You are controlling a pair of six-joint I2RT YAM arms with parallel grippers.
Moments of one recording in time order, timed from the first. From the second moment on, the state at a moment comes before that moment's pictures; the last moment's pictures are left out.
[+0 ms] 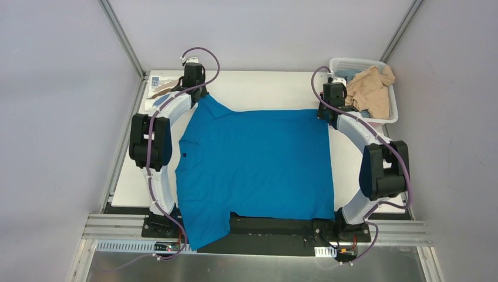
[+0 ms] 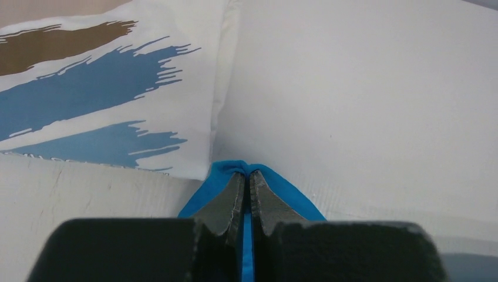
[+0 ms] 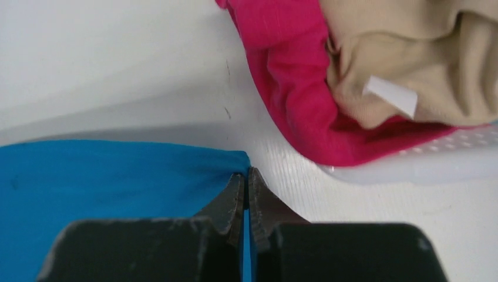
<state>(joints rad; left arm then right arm) -0.18 1.96 1.51 -0.15 -0.27 -0.31 0.19 1.61 1.15 -0.30 0.28 0.26</state>
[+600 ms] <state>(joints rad) -0.17 2.23 1.83 -0.23 -0.27 -0.31 0.19 1.94 1.43 -0.23 0.40 0.23</state>
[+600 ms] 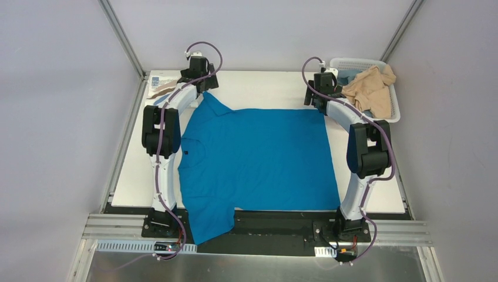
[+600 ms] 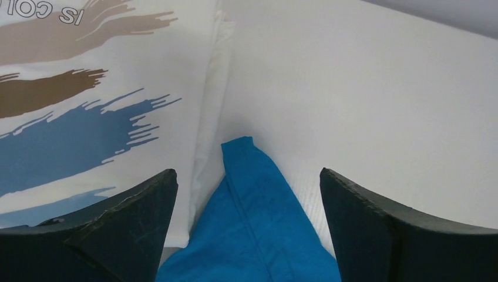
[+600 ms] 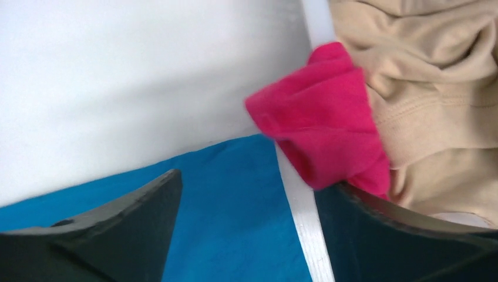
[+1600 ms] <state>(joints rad) -0.17 2.12 1.54 -0.25 0.18 -0.69 0.34 1.79 1.10 -0.27 -0.08 0.65</state>
